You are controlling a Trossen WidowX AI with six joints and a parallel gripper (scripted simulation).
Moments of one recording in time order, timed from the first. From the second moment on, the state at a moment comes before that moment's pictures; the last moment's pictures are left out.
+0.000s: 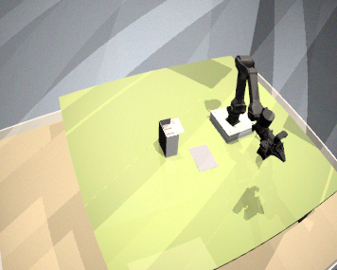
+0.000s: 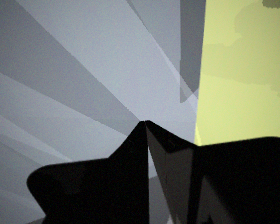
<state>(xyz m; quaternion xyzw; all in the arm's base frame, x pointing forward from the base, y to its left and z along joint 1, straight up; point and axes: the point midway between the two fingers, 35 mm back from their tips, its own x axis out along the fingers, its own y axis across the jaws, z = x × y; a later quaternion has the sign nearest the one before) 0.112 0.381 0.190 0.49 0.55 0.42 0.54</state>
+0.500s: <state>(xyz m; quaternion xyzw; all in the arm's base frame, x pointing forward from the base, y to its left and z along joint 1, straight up) 0.184 0.347 0.182 0.46 0.47 0.38 0.65</state>
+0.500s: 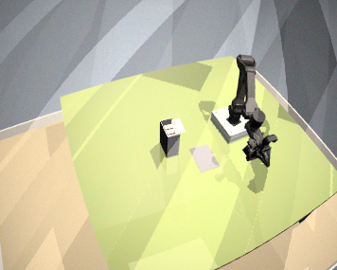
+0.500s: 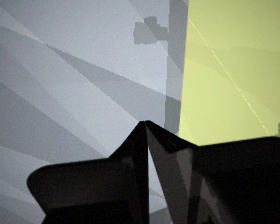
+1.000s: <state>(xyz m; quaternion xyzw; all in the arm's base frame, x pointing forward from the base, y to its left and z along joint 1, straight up) 0.257 0.288 0.170 0.42 0.40 0.30 0.75</state>
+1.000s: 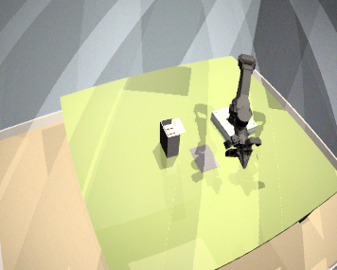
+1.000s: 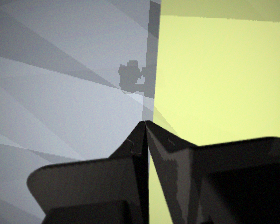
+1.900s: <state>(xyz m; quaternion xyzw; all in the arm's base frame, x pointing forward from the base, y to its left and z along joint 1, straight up) 0.338 0.150 0.159 0.29 0.33 0.15 0.88</state>
